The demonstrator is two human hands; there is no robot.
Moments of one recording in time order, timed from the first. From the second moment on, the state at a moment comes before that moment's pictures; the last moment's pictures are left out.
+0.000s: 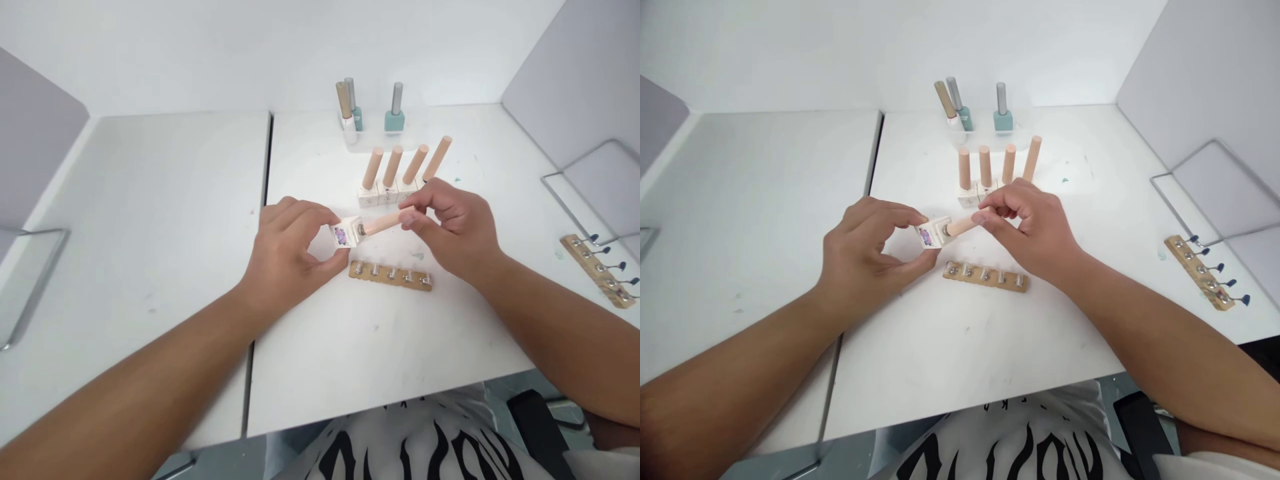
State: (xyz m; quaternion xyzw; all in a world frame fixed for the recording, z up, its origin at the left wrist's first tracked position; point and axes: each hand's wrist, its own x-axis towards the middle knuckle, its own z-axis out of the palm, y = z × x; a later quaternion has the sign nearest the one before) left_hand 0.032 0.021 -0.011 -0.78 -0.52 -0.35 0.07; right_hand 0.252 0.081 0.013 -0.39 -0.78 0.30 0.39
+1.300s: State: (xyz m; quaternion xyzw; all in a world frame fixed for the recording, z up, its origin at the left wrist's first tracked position) left_hand 0.032 0.020 -0.012 -0.78 -0.52 -0.35 0.05; right_hand 0.264 0.086 0.002 -0.41 -0.72 0.37 0.42
